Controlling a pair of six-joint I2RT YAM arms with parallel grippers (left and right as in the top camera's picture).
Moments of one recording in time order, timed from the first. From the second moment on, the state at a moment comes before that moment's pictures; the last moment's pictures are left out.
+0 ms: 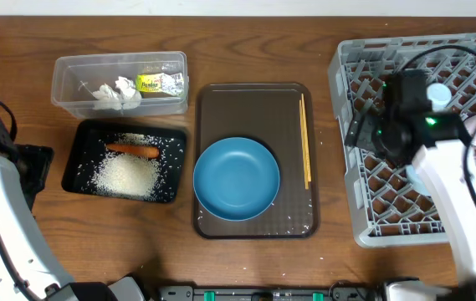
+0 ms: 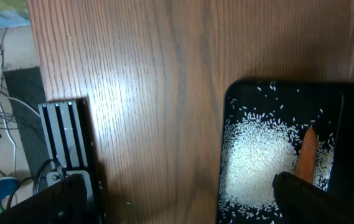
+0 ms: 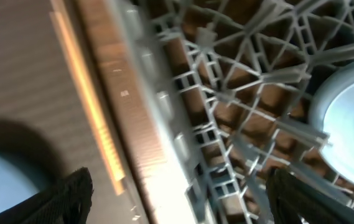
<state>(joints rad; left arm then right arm) 0.58 1.42 1.46 -1.47 -0.22 -0.88 0.13 1.48 1.23 -0.98 0.07 0.45</state>
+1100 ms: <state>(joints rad) 0.58 1.42 1.46 -1.47 -0.22 -0.88 0.15 1.73 1.23 -0.74 0.01 0.28</state>
